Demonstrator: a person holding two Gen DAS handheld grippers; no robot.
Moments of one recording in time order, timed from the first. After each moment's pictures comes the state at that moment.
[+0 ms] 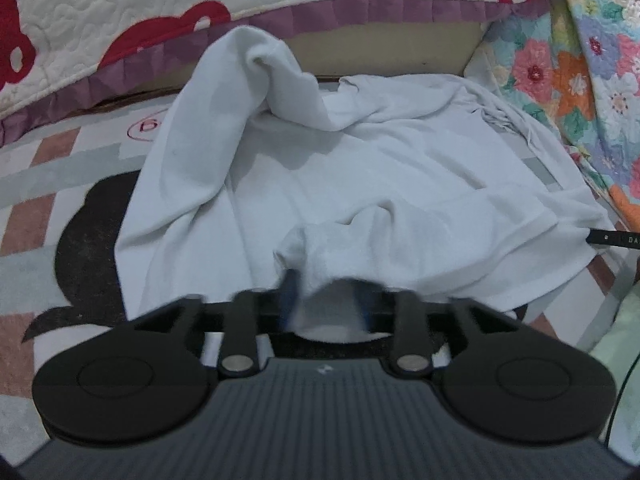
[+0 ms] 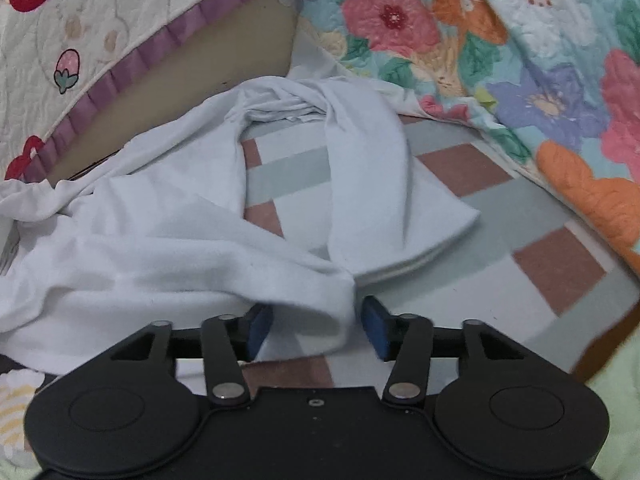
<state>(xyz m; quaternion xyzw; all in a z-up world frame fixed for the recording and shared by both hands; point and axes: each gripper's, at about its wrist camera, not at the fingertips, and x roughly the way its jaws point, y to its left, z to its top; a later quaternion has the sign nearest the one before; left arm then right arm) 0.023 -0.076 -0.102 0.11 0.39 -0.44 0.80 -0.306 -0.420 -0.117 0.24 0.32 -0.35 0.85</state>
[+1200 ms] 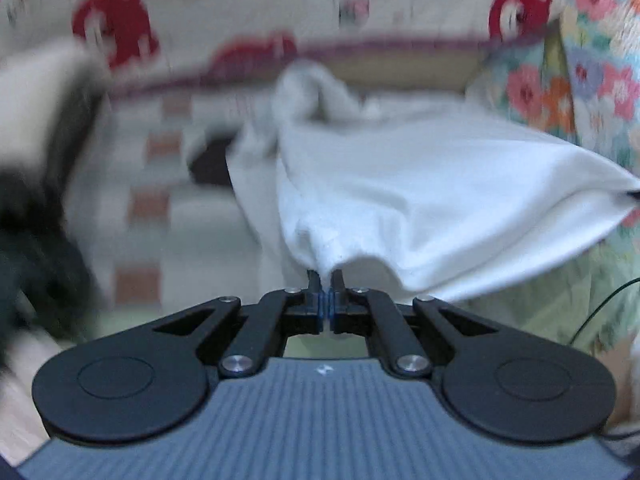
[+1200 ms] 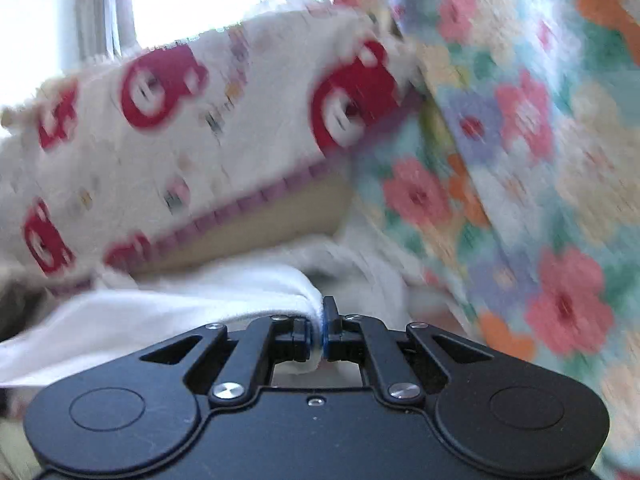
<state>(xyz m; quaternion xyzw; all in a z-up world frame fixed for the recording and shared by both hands) -0.142 0.074 0.009 0.09 0.43 -0.35 0.83 -0.429 -0.350 0.050 0.17 0.22 -0.32 0.91</state>
